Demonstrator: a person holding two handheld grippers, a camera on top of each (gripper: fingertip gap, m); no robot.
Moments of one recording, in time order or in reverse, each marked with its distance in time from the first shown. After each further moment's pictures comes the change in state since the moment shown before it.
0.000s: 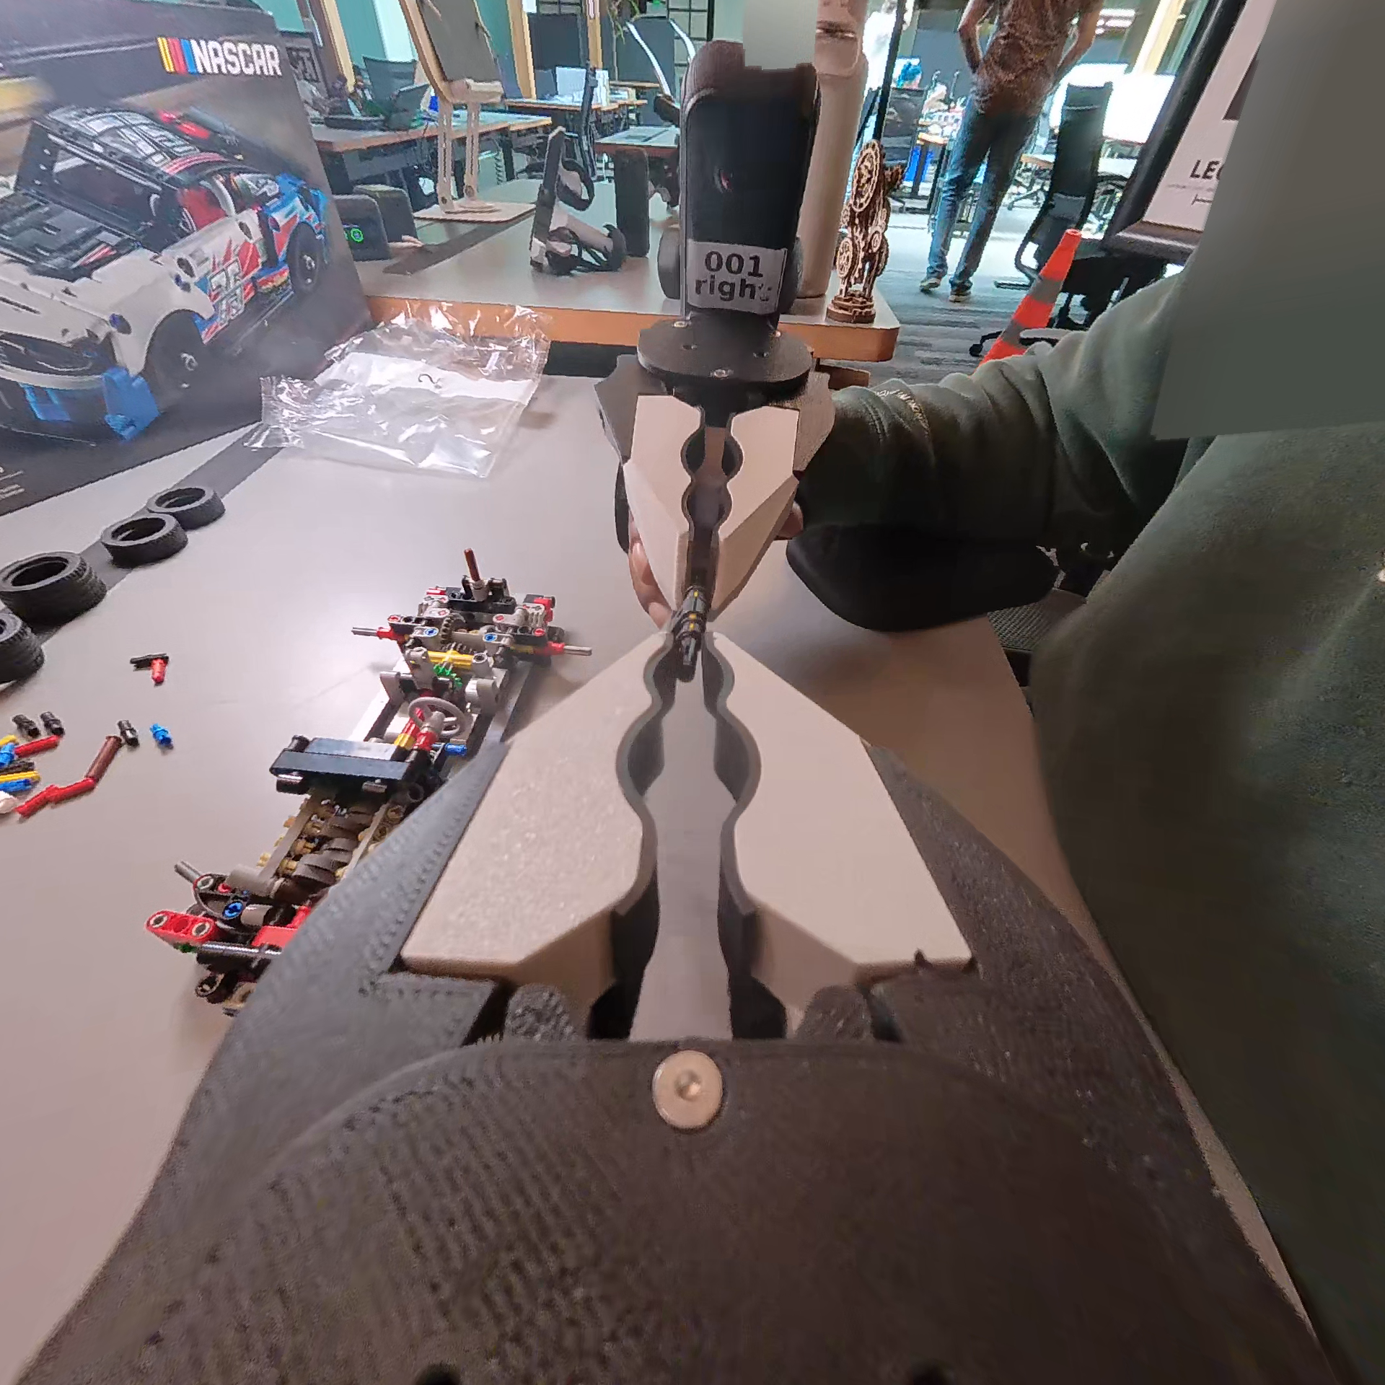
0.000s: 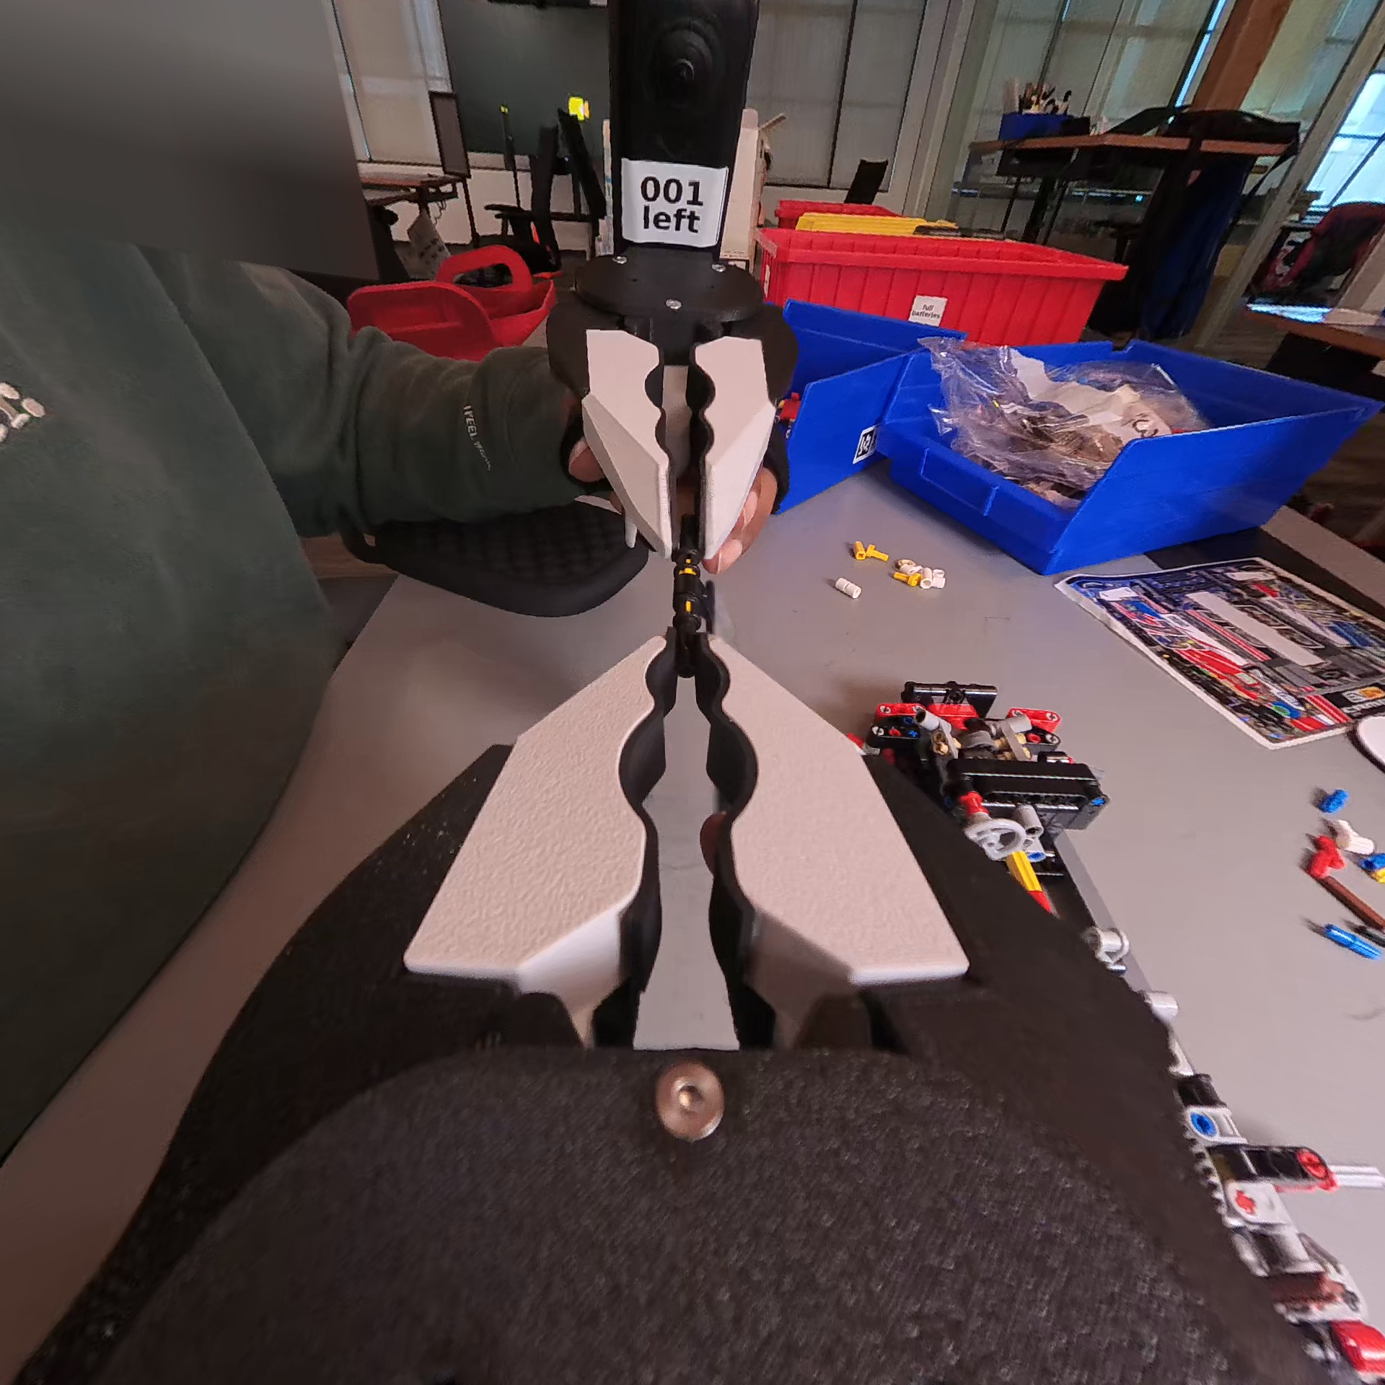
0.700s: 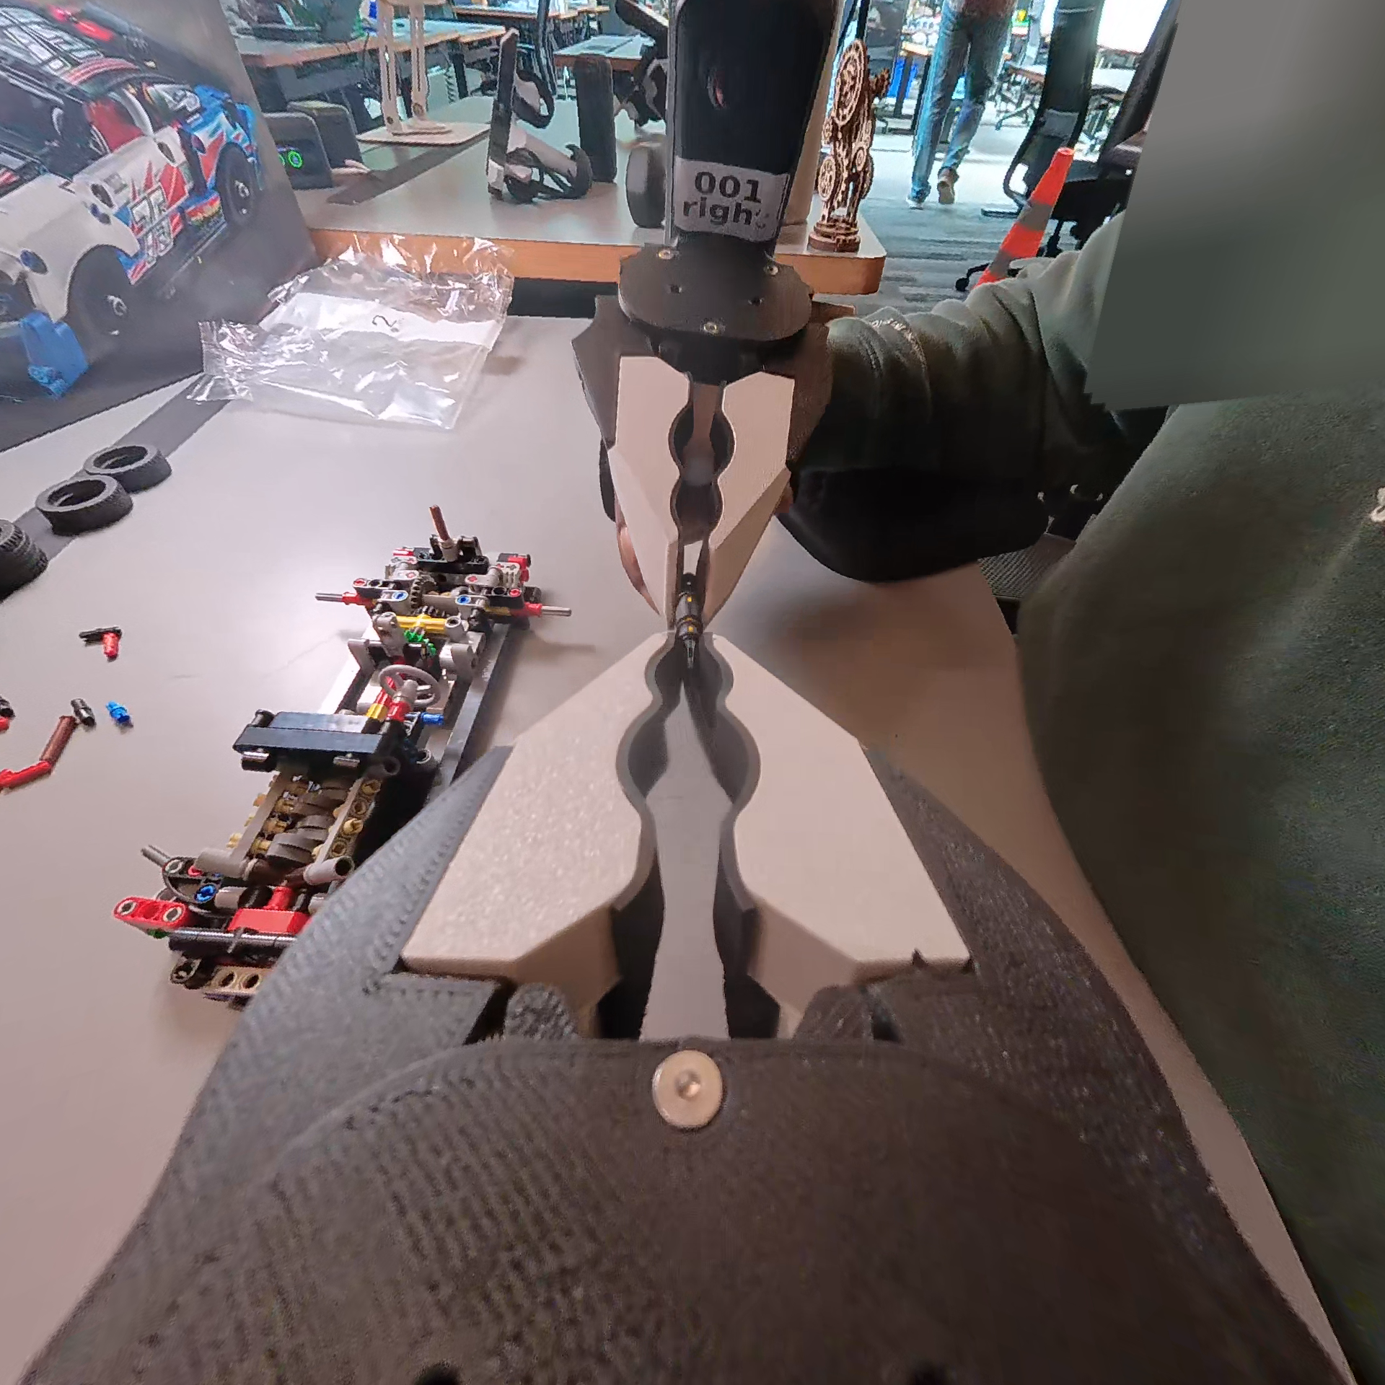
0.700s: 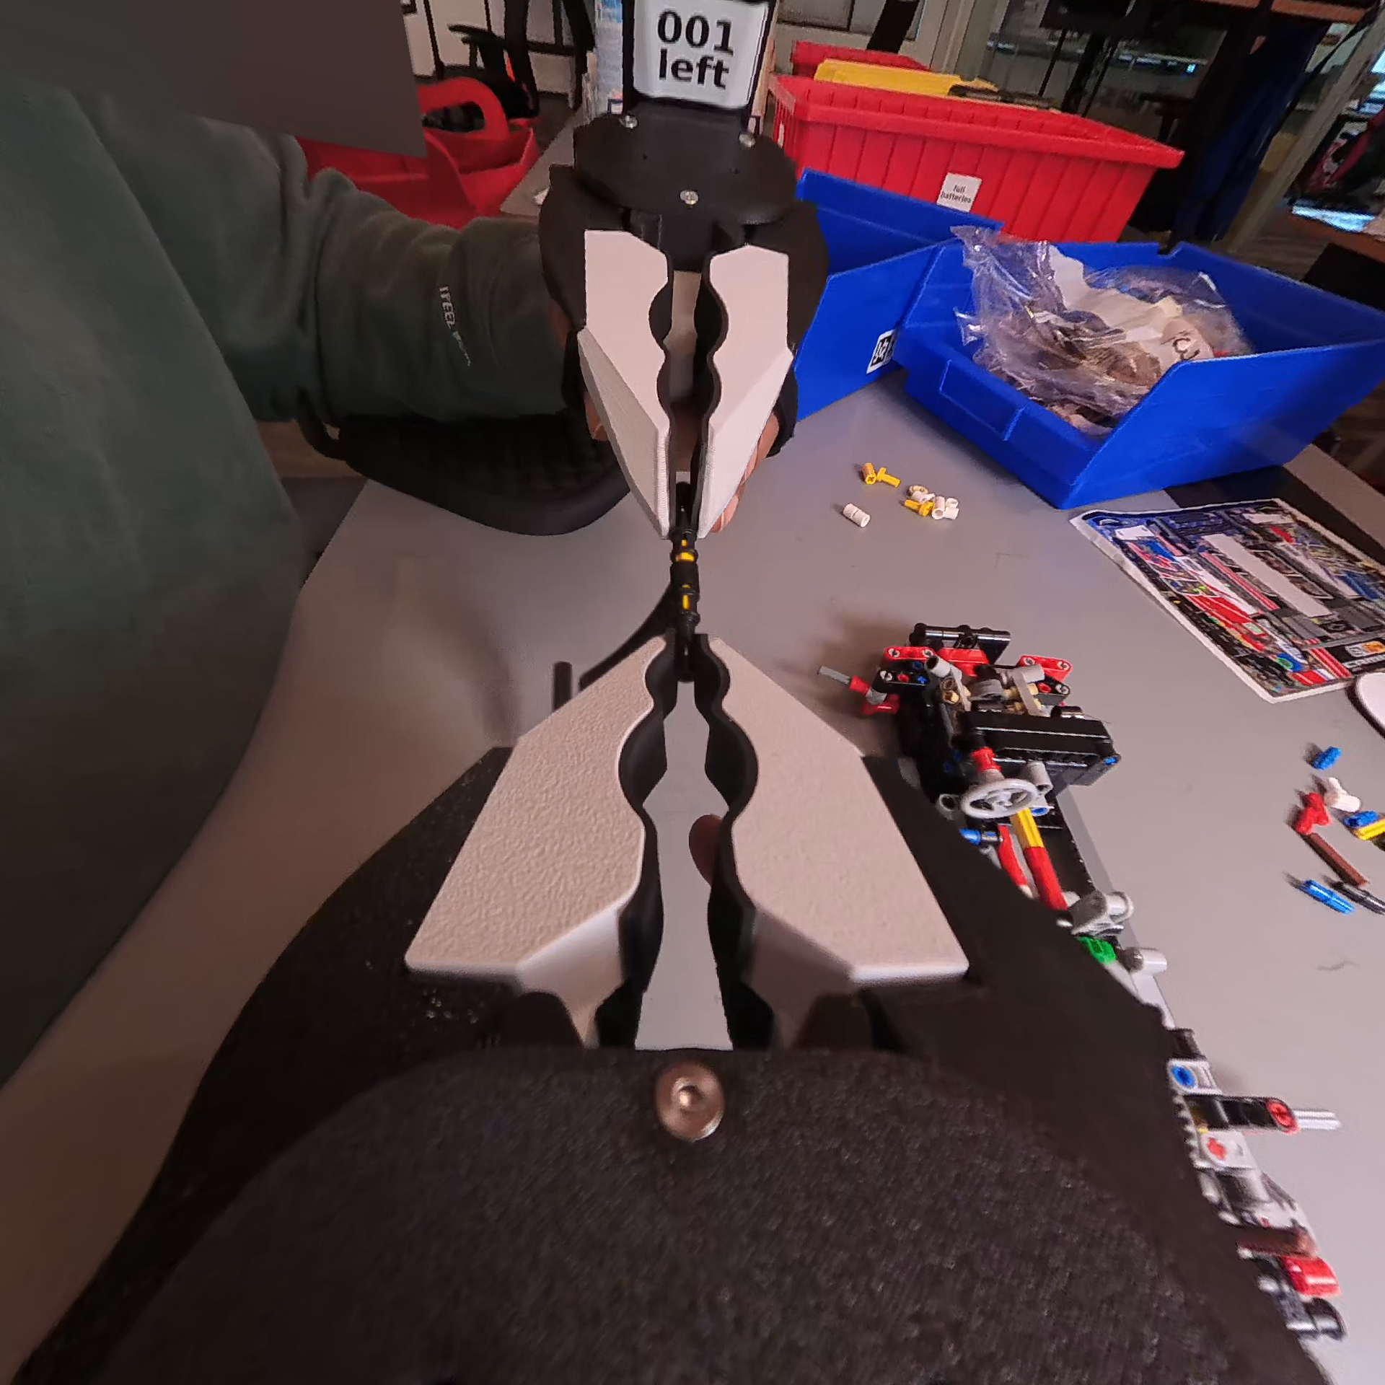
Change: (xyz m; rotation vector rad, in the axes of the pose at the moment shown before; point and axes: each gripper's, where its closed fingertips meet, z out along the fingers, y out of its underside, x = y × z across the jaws) left arm 0.004 0.016 0.003 -0.082 0.034 0.015; right arm -0.004 0.021 0.007 -0.145 0.011 -0.047
